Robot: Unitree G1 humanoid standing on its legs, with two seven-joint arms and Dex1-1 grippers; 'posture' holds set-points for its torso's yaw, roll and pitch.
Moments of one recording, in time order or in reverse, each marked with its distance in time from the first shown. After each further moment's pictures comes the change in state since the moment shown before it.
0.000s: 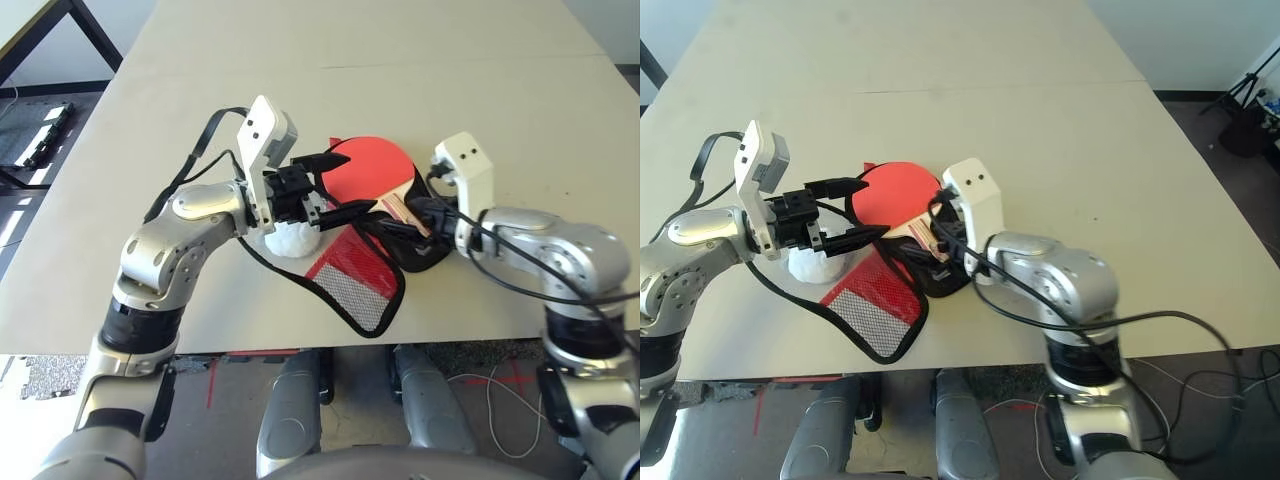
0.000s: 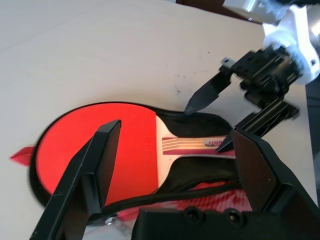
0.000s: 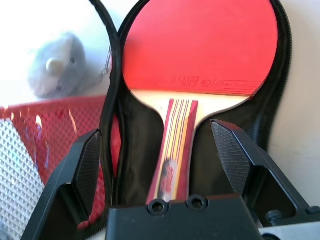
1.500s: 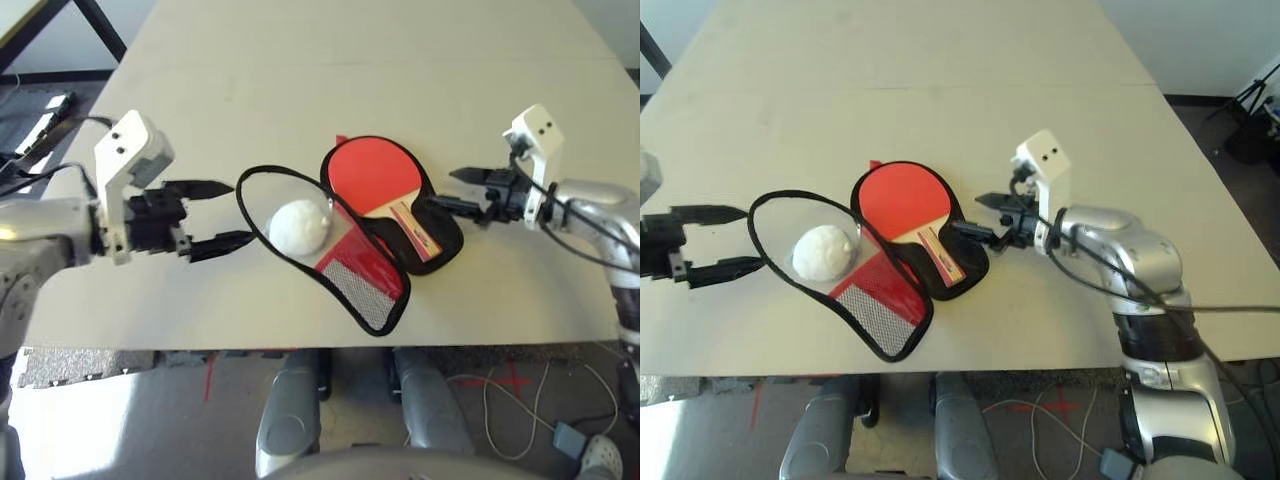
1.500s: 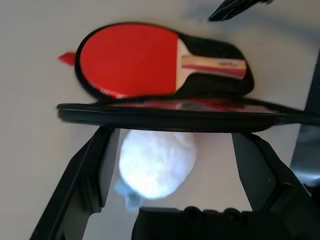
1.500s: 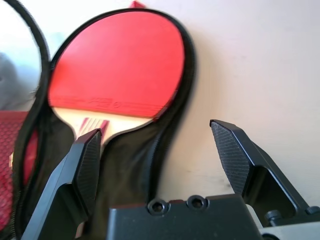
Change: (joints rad) left arm 0.186 0.267 0.221 -0.166 -0.185 0.185 -0.096; right arm -0.039 -0.130 -0.014 0.418 -0.099 -0.469 0.188
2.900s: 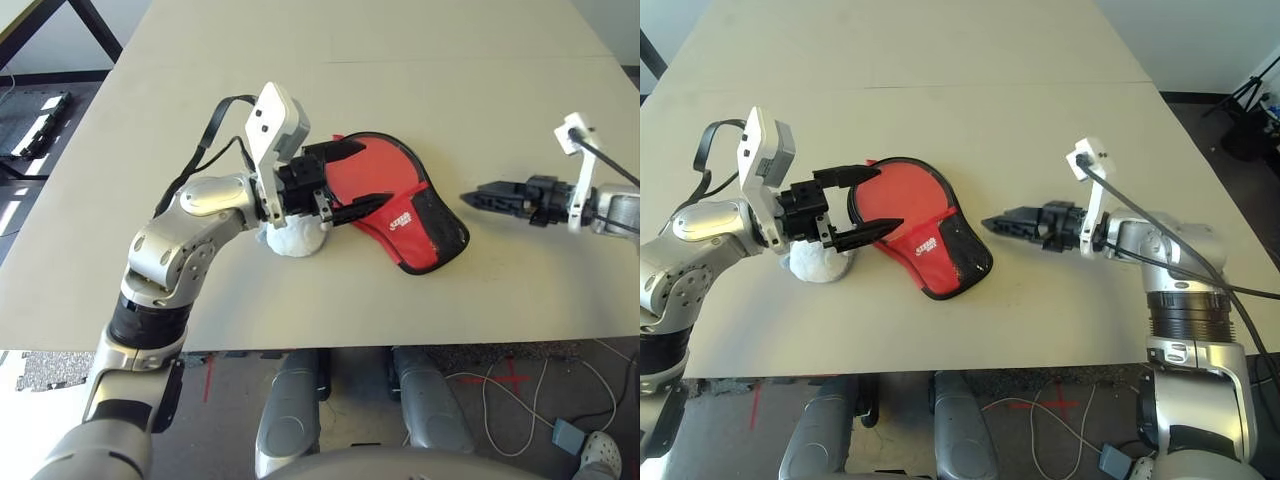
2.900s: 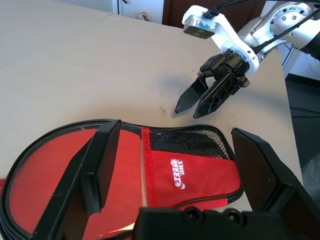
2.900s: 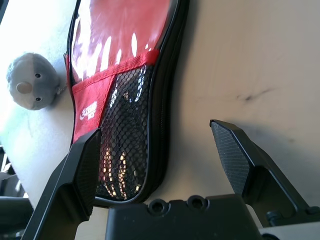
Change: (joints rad) left arm -0.173 -0.391 -0.296 0.142 0.207 -0.229 0.136; right arm -0.028 -0.026 -0.034 0.246 0.098 0.269 0.221
